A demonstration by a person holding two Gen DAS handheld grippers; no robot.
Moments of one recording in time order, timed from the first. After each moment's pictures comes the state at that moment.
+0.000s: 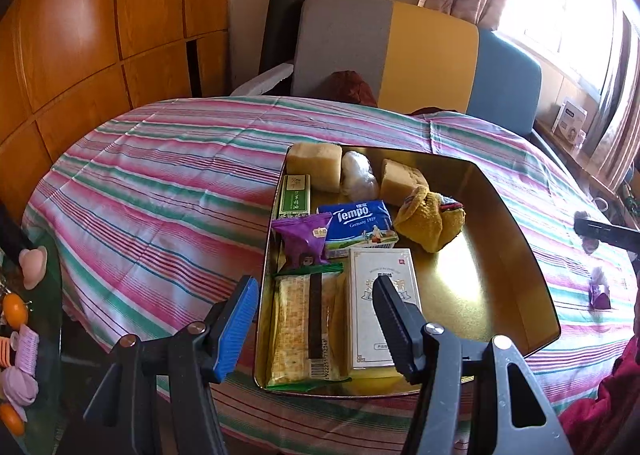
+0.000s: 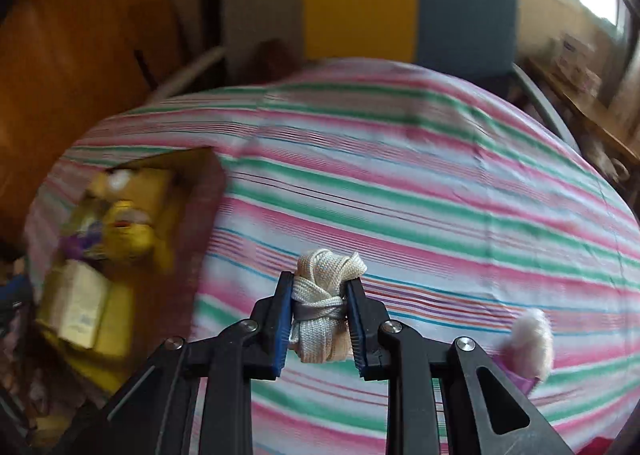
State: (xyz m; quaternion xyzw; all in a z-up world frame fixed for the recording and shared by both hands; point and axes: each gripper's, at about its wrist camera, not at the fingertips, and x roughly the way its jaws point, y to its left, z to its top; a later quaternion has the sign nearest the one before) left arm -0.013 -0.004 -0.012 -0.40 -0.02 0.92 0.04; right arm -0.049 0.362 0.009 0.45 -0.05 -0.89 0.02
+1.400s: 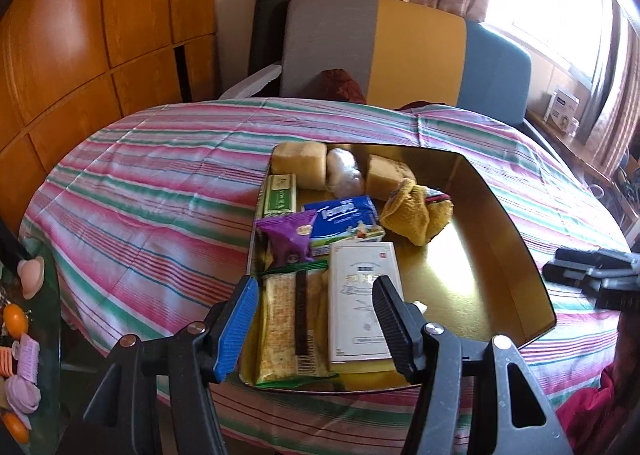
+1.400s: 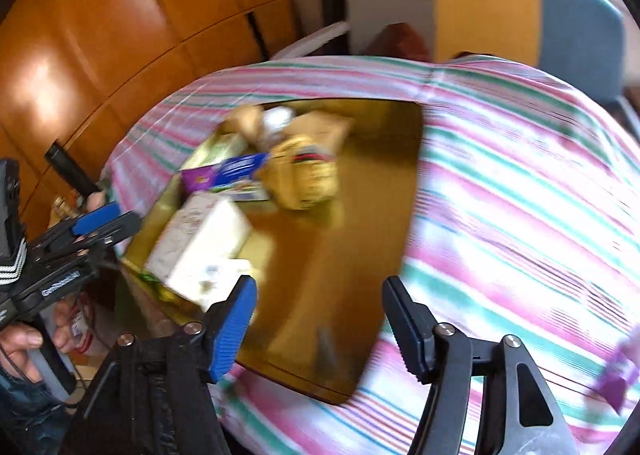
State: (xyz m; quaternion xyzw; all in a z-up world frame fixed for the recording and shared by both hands) left arm -0.008 0.012 -0.011 -0.40 0.00 0.92 0.06; right arm -0.027 0.250 -0.015 0.46 -0.04 -0.87 0.16
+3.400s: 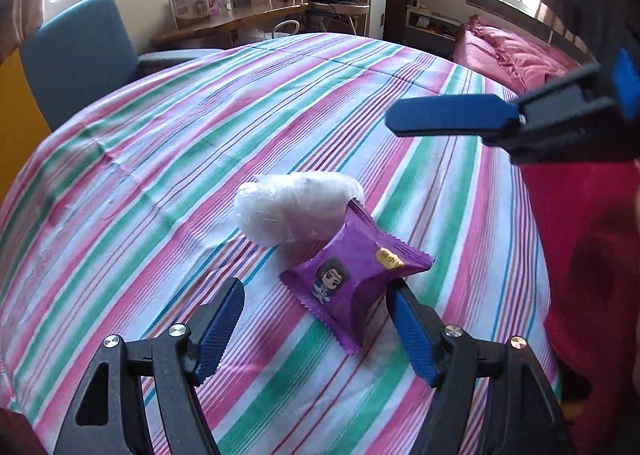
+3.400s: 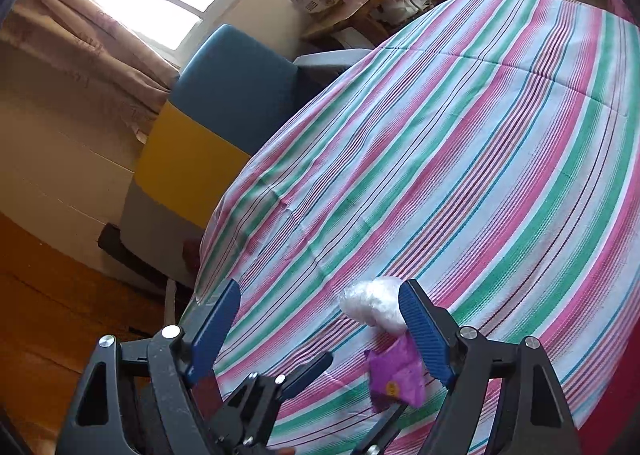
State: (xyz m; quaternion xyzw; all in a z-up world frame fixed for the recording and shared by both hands) left arm 0.008 0.472 -0.079 -0.37 0.29 0.69 0.55; right arm 0.083 0.587 -0.020 0.24 -0.49 -0.82 -0.18
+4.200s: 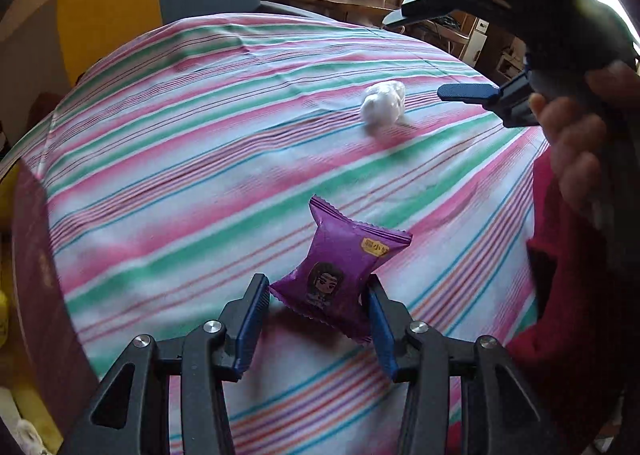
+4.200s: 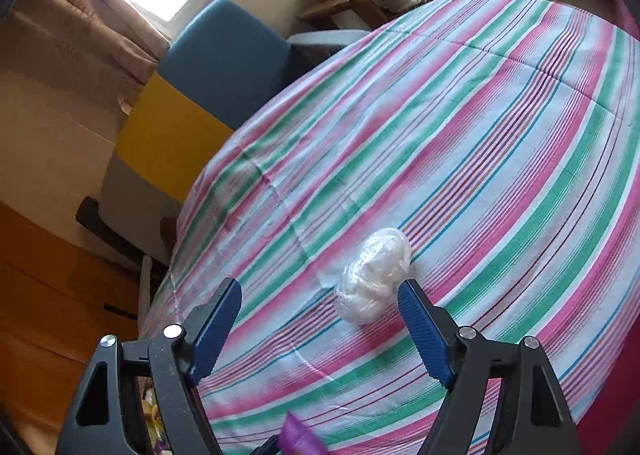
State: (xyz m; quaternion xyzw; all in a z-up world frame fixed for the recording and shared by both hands) left arm 0.025 0.330 -0.080 -0.45 0.18 0.77 0.41; right arm 0.063 0.579 -0.032 0.31 -0.46 -0.81 -0.19
